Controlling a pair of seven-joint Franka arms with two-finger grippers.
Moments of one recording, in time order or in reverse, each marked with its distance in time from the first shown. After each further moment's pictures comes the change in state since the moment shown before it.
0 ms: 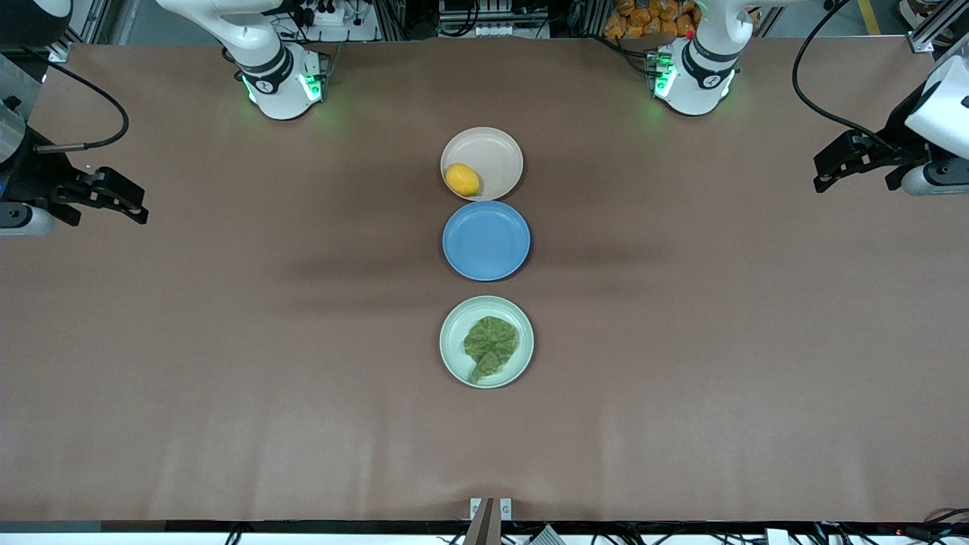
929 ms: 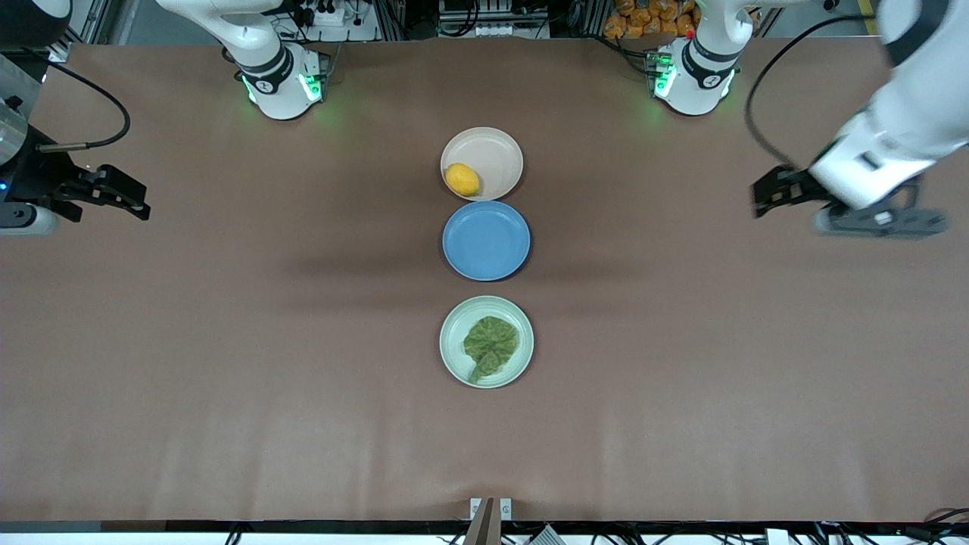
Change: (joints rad) left arm -0.056 0.118 -0.074 -0.006 -0.012 0.093 0.003; right arm -0.001 0.001 0.001 -0.002 0.002 -0.037 0.000
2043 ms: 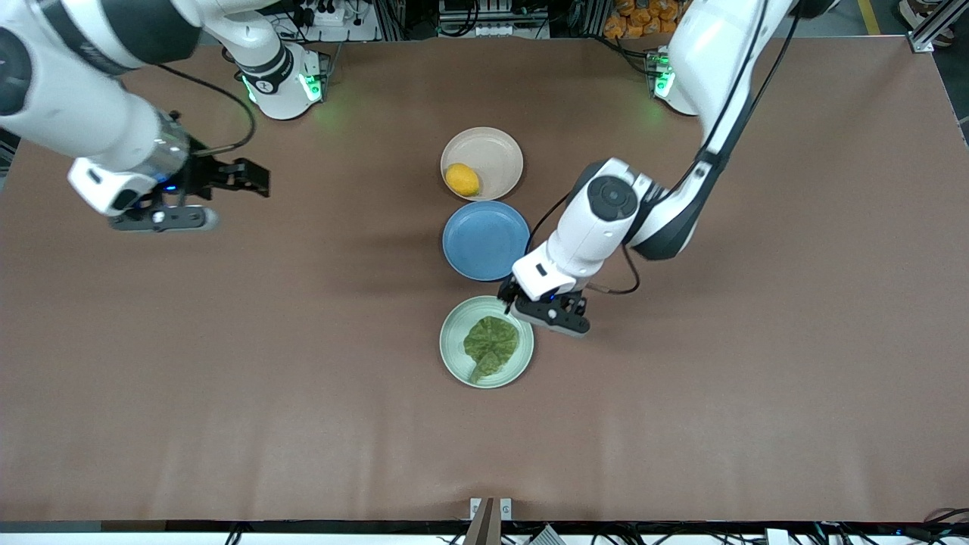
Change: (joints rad) left arm -0.377 0.573 -0.031 -0.009 -0.004 0.941 -0.204; right arm 0.193 -0.013 0.016 -0.166 0.112 -0.021 0.209
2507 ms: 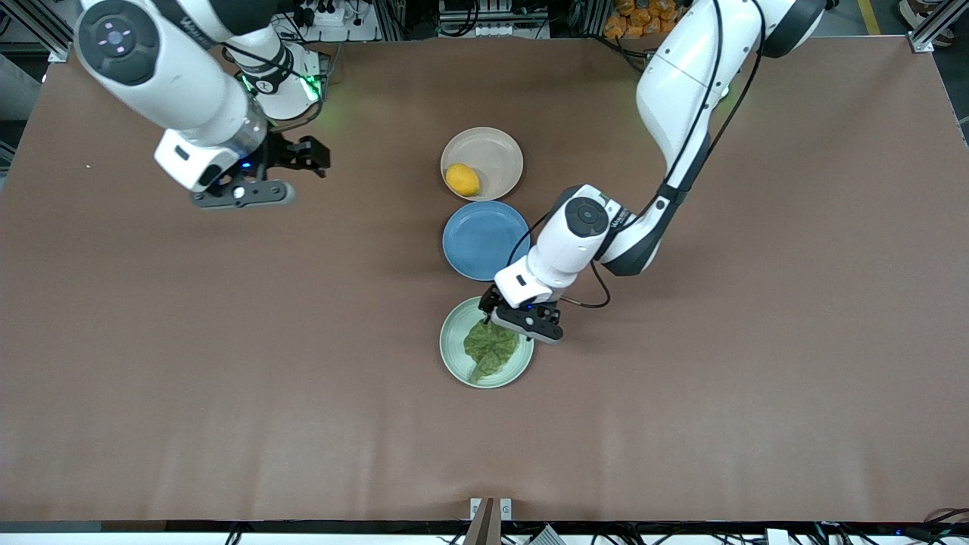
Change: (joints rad) left arm -0.054 0.153 0.006 0.045 0.000 0.185 0.002; right arm 0.160 -0.017 0.002 -0.037 0.014 0.041 0.110
